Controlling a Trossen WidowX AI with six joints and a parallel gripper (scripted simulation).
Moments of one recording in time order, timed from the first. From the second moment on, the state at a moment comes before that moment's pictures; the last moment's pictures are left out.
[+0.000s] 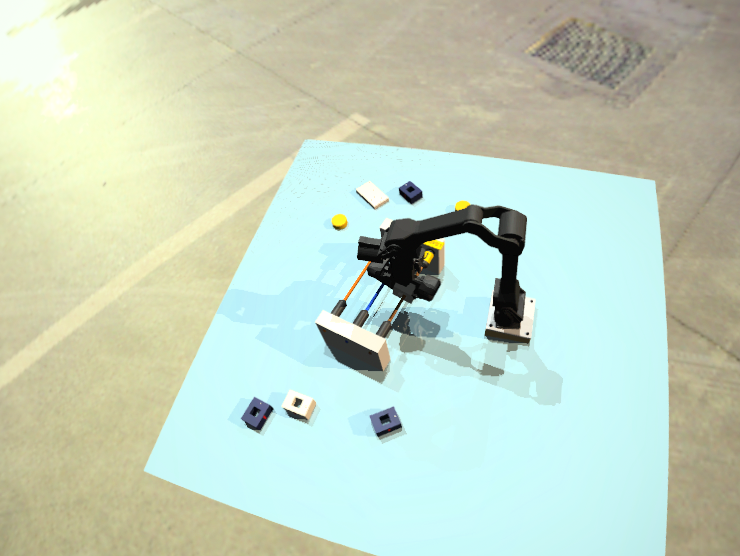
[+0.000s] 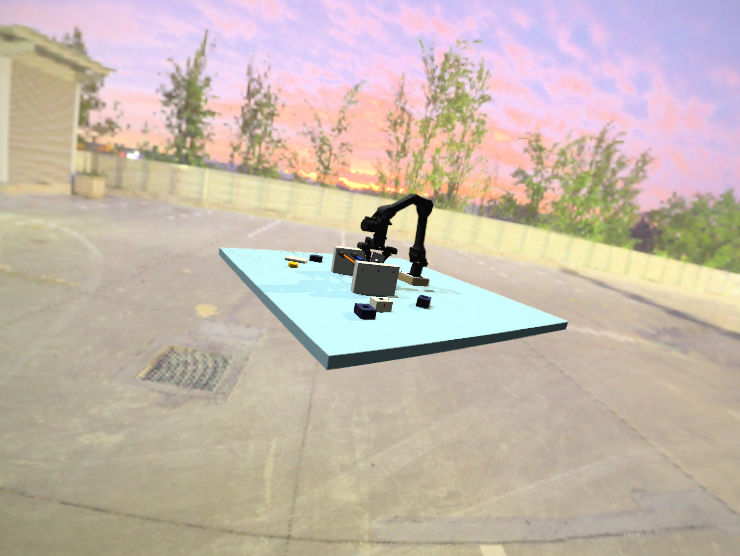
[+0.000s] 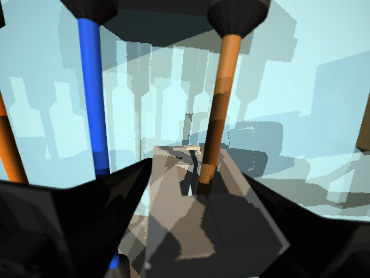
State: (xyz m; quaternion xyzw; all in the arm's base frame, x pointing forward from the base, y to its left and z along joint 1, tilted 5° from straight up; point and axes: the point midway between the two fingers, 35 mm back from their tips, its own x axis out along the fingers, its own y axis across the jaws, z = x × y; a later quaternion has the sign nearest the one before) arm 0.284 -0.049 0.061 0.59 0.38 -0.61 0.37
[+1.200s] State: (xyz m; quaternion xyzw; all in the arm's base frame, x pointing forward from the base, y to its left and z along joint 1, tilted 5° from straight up) arm 0.277 -0.046 0.061 0.59 0.39 -0.61 0.37
